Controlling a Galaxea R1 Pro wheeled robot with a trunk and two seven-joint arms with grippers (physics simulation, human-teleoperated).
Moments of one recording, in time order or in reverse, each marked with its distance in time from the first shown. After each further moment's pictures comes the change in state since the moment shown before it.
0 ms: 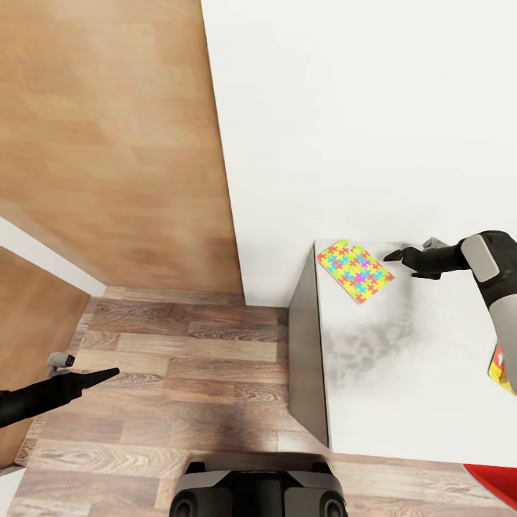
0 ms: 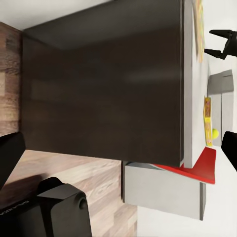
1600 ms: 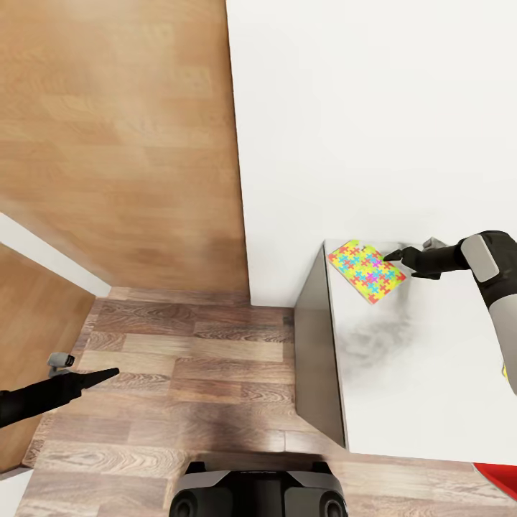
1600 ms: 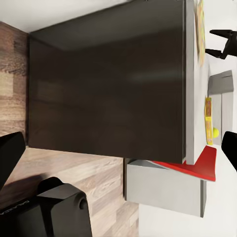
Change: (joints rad) left arm 0.000 0.001 0.000 0.000 0.000 0.000 0.000; right arm 0.000 0.000 0.000 0.000 -0.001 0.000 0.000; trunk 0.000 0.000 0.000
